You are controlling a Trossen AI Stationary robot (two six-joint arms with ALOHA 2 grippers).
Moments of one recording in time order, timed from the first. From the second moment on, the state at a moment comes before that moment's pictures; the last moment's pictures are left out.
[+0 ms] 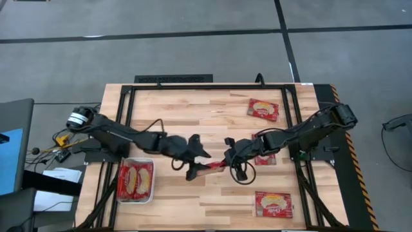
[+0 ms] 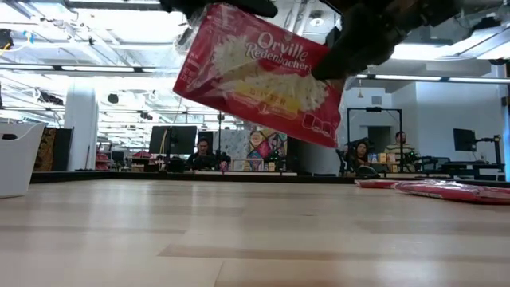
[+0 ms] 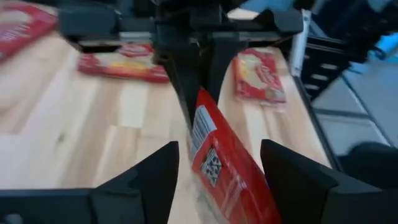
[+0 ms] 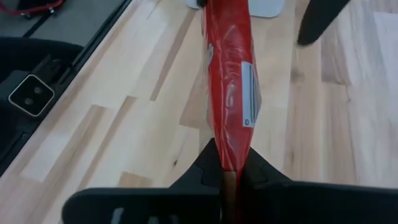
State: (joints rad) left arm -0.23 1.53 0.98 0.18 -0.08 -0.28; right arm 0.25 1.48 0.85 0.01 -0.06 0.03
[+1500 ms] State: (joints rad) left arm -0.40 1.36 1.18 -0.71 -0.29 -0.84; right arm 0.16 1.48 0.96 -0.07 0.30 0.24
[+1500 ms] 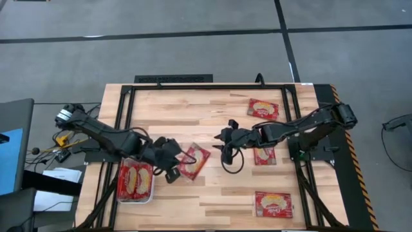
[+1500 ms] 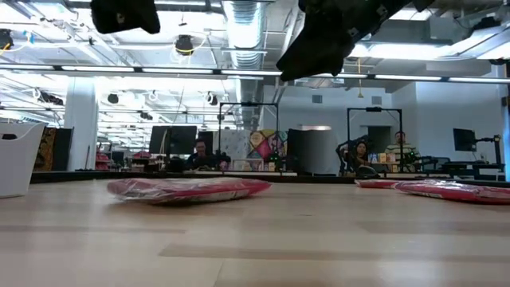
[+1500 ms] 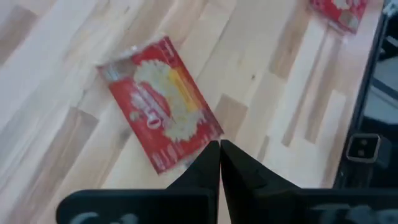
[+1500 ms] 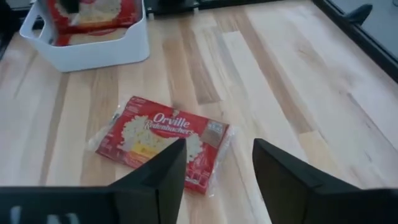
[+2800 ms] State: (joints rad) left arm -0.33 1.84 1.10 -0.58 -0.32 -0.75; right arm -0.04 1.98 0.94 0.37 -0.32 0.54
